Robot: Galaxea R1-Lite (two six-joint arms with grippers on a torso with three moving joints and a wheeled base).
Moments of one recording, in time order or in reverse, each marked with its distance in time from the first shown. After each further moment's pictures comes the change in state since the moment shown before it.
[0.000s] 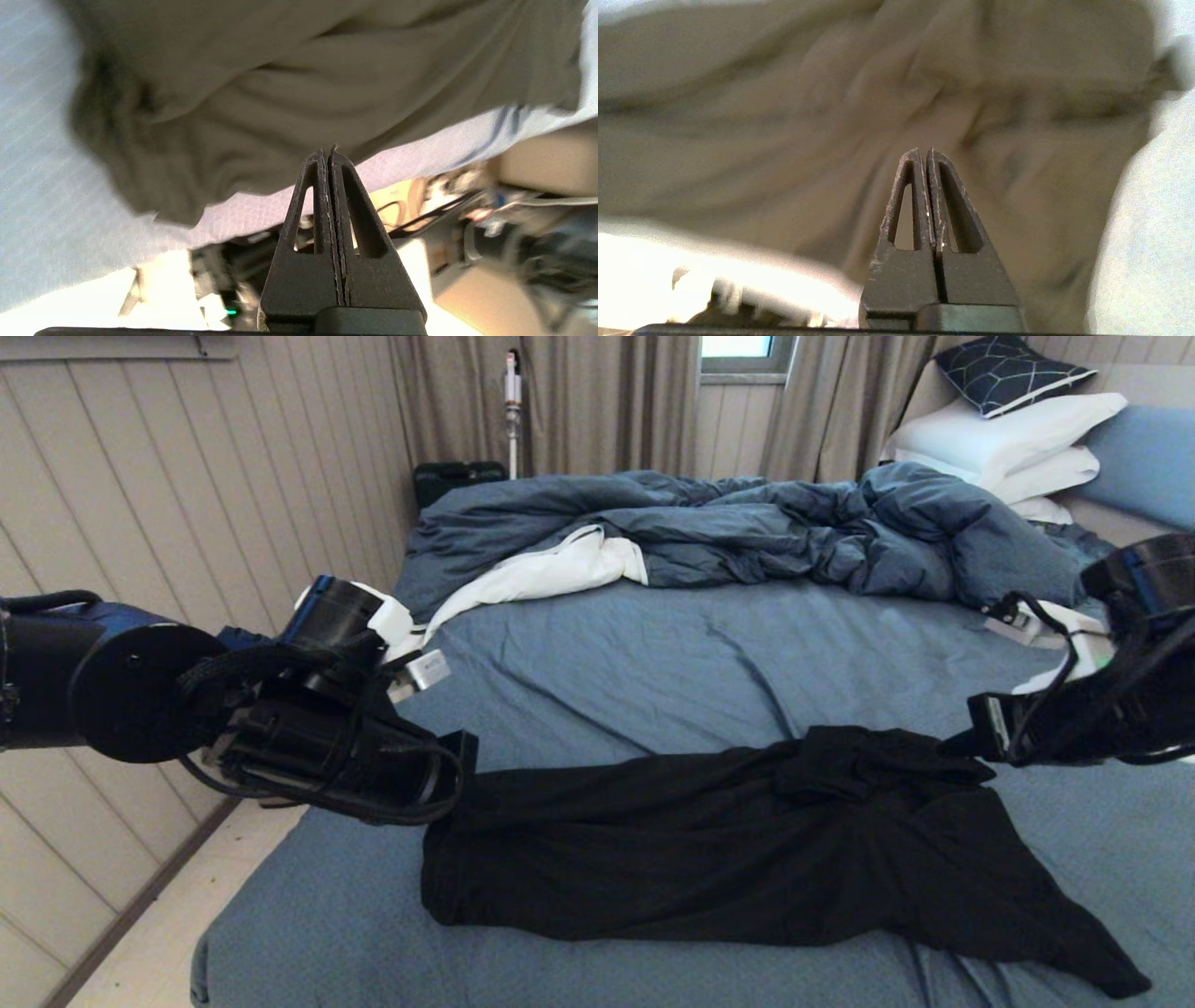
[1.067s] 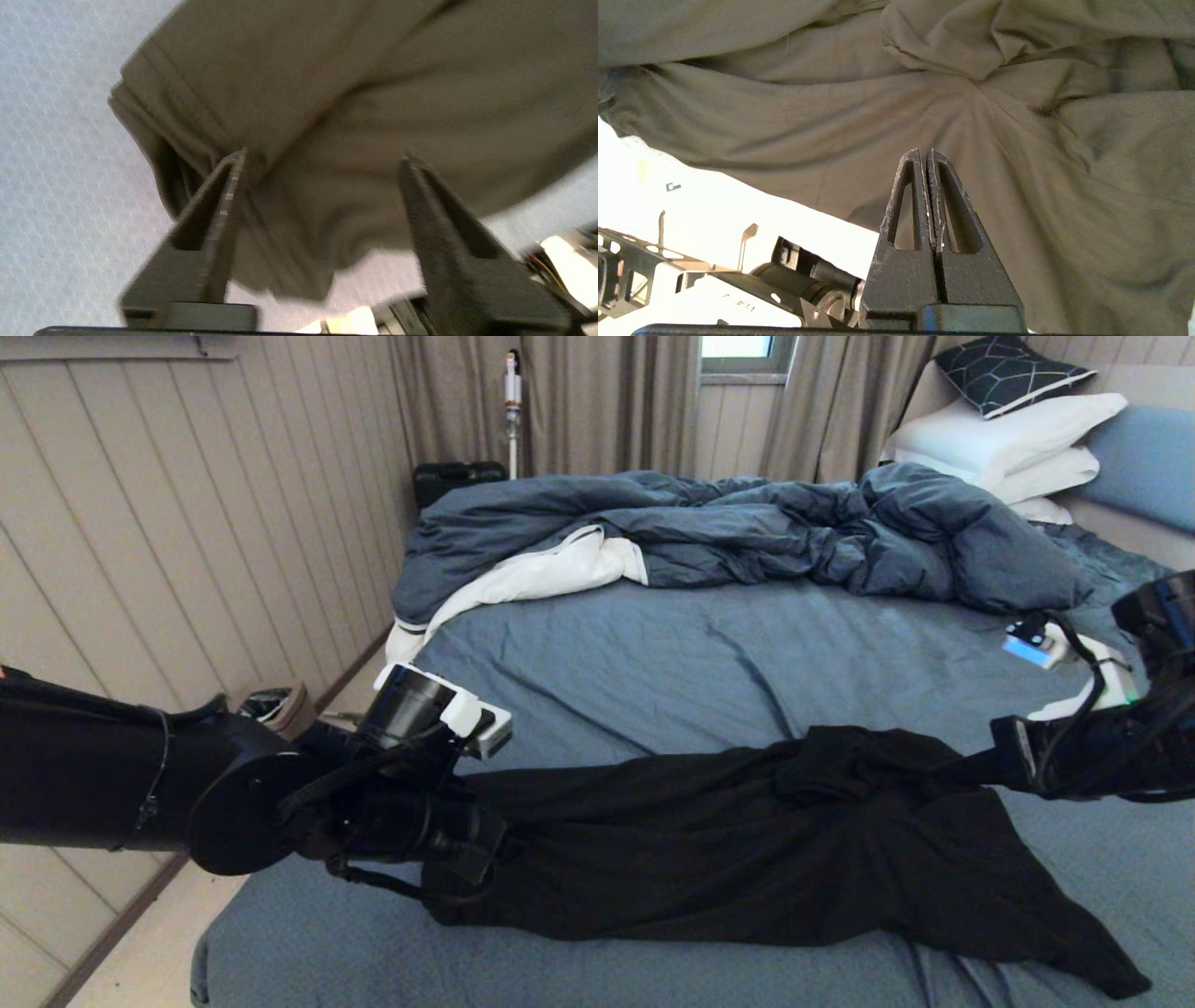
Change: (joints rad) left arm -0.101 0.077 0.214 -0.324 0.397 0.411; right arm -0.049 -0.032 0.093 -0.019 0.228 -0.013
